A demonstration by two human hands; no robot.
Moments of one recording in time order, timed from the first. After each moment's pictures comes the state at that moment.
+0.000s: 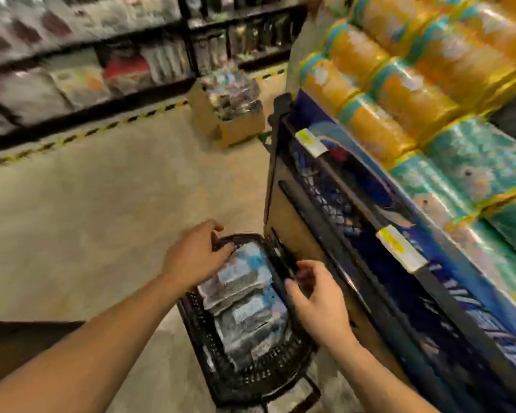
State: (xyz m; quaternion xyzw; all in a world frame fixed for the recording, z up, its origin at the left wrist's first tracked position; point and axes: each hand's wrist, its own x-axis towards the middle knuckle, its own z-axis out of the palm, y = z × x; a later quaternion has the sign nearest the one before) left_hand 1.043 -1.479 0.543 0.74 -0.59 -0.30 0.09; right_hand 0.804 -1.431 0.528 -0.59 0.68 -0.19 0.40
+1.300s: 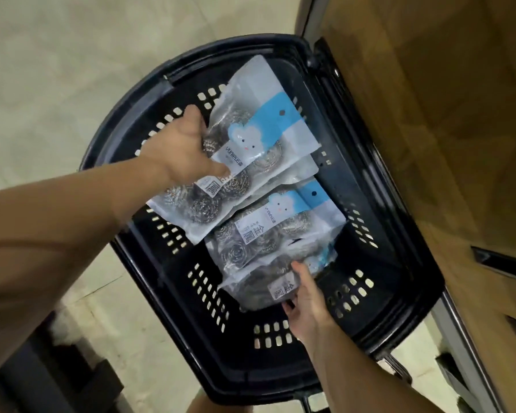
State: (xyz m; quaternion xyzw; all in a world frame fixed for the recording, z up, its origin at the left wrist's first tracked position) left_hand 1.102 -1.546 0.099 0.73 -0.57 -0.37 -0.09; right_hand 0.871 -1.339 0.024 0.17 0.71 -0.17 0.66
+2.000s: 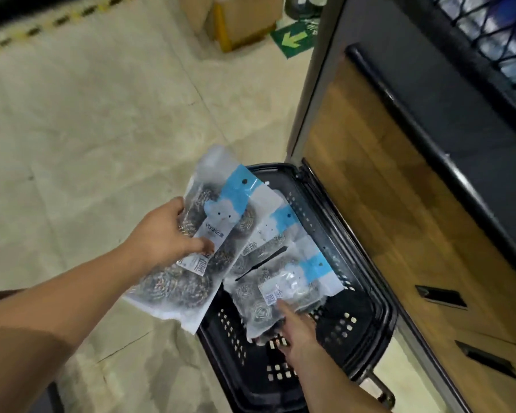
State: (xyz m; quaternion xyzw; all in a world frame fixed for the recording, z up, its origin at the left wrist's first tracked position) left_hand 1.151 -1.487 0.272 0.75 -0.50 -0.42 0.03; right_hand 0.915 -1.366 0.128 0.10 0.76 -0.16 0.62
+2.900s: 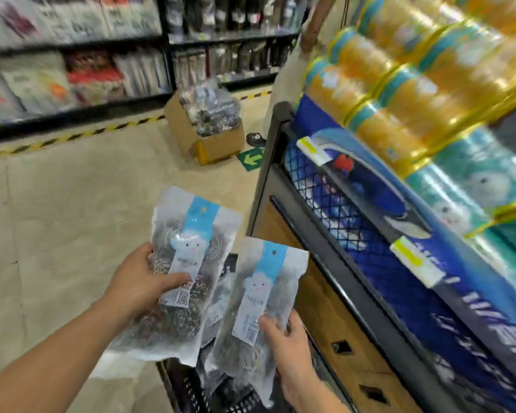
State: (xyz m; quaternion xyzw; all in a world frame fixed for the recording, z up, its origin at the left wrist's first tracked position) left_hand 1.128 -1.466 0.469 0.74 -0.42 -0.43 0.29; right_hand 0.870 -1.409 0.415 -0.23 0.68 -0.31 0.63
